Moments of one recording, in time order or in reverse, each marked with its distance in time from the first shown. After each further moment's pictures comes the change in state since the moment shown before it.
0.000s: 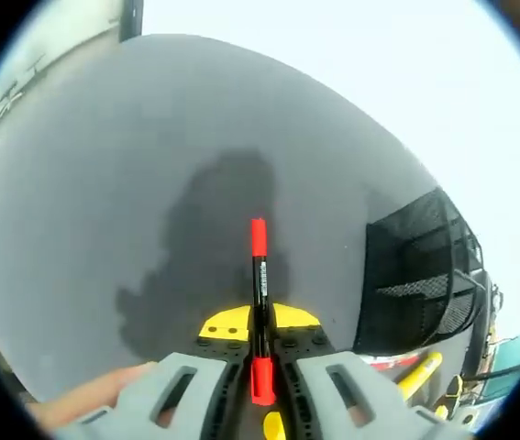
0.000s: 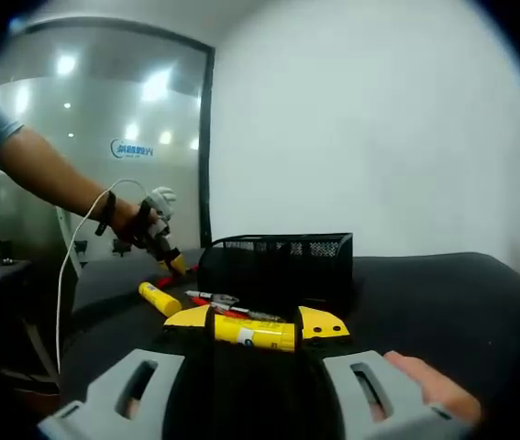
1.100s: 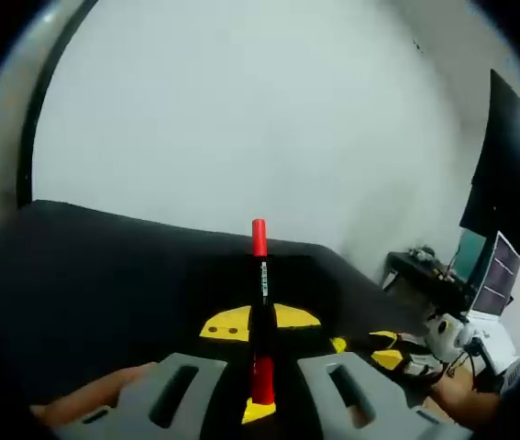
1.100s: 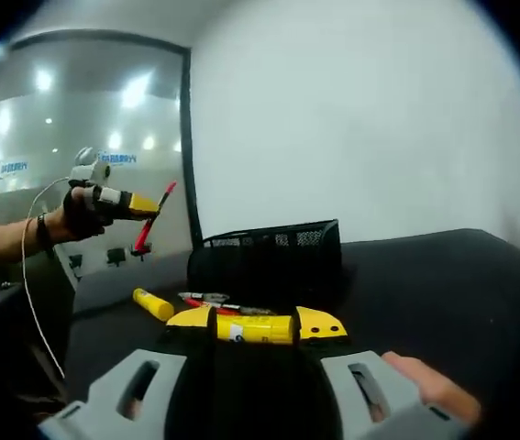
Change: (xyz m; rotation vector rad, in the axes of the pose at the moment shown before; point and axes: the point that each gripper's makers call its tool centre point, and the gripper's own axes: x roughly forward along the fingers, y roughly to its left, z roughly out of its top) left arm -0.133 -0.130 -0.036 0.459 -0.589 -0.540; right arm 0.000 -0.014 -0.006 0.112 0.038 -0.053
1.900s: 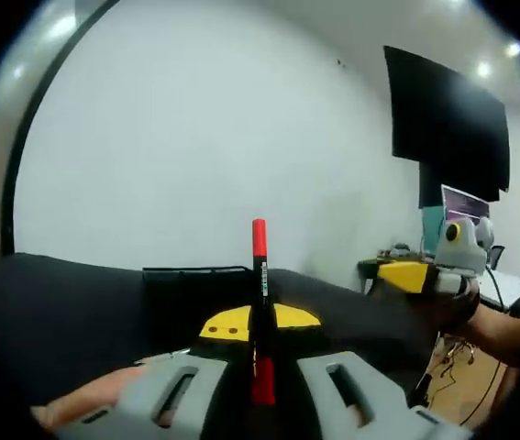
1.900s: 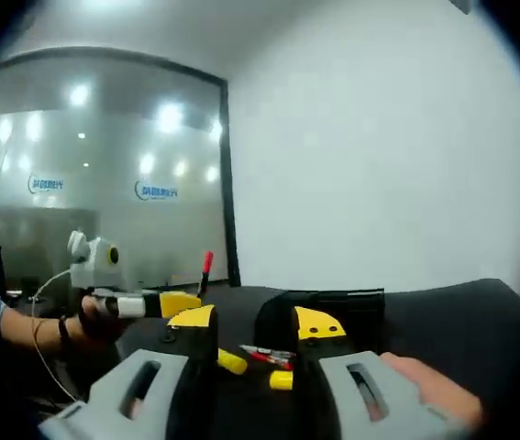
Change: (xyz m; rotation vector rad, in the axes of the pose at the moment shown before) left arm -0.043 -0.079 -0.052 0.227 -0.234 -0.125; right arm -0.043 0.113 0.105 -0.068 -0.173 0.175
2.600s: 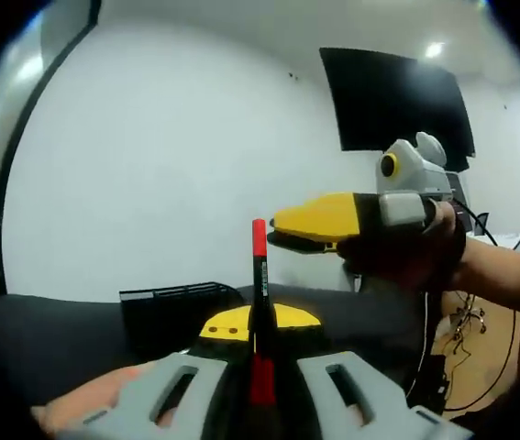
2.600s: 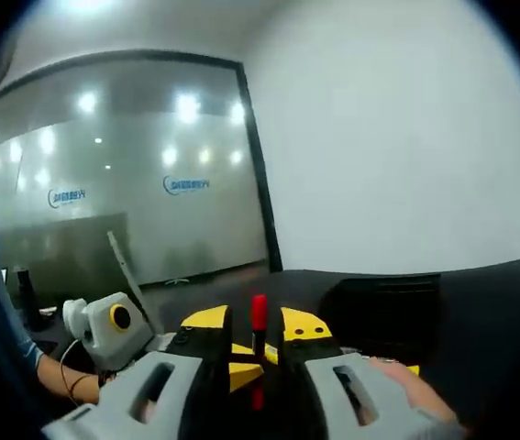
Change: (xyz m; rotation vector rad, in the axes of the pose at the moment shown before) left arm -0.016 -0.053 -0.012 0.171 -0.112 -0.086; right arm 0.032 0.054 -0.006 0.099 0.126 0.112
